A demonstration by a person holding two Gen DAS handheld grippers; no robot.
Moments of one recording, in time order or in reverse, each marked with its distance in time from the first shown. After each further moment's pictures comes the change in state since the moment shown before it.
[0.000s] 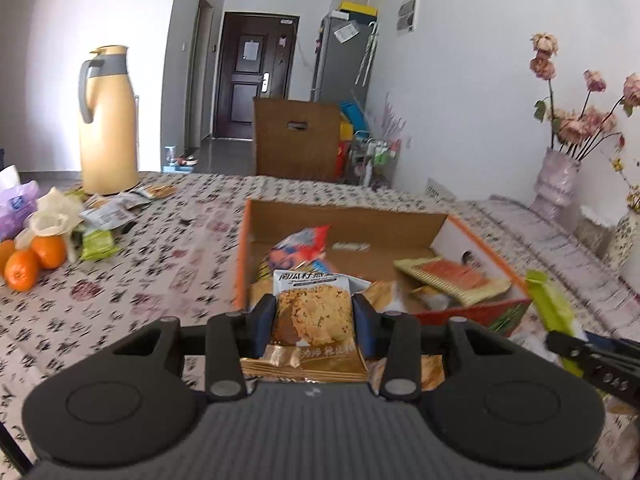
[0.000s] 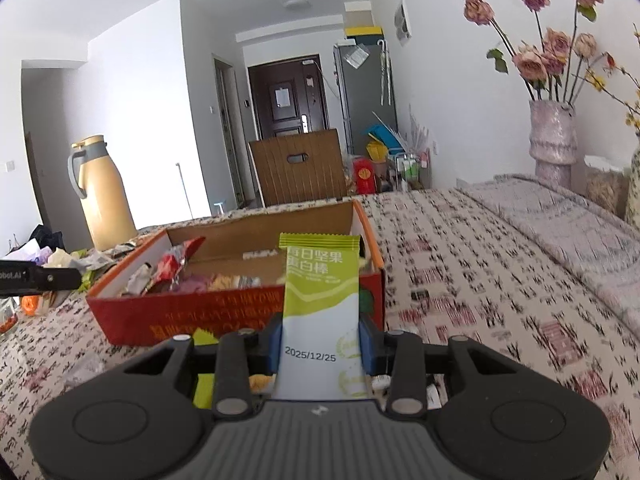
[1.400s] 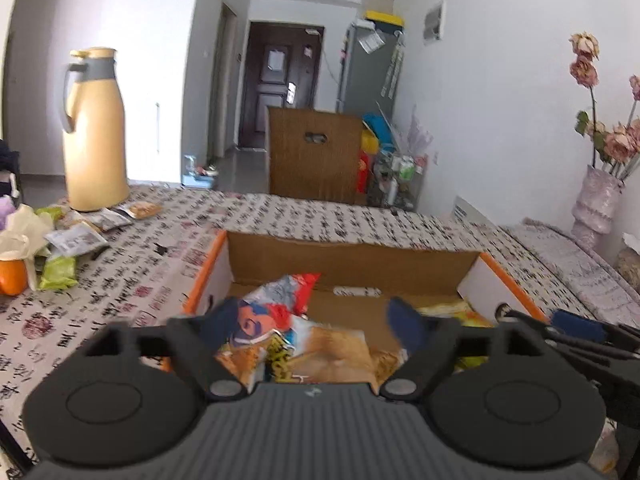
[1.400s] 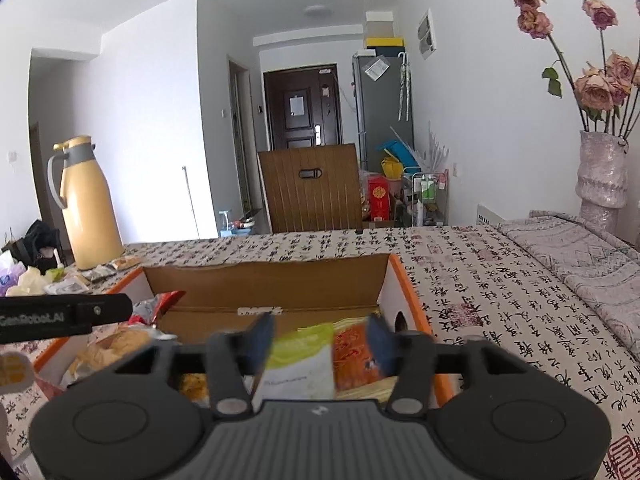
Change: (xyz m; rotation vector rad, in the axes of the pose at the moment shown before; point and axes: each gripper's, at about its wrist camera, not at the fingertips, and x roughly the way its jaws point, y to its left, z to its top) left arm 0.090 -0.030 0.029 -0.038 -0.050 0.107; right arm 0.113 0.018 0.058 -0.055 -0.038 0.012
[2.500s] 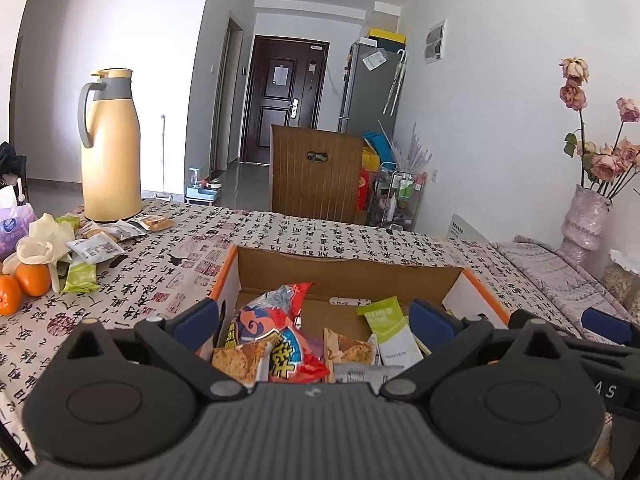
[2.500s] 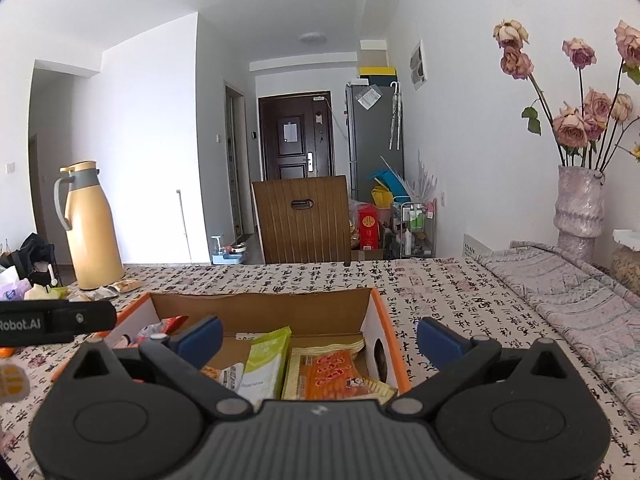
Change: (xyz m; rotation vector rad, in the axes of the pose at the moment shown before) left arm -0.049 -0.001 0.004 -0.014 -0.035 -0.013; right arm -0.051 0.002 0.010 -0.025 -0.078 -0.030
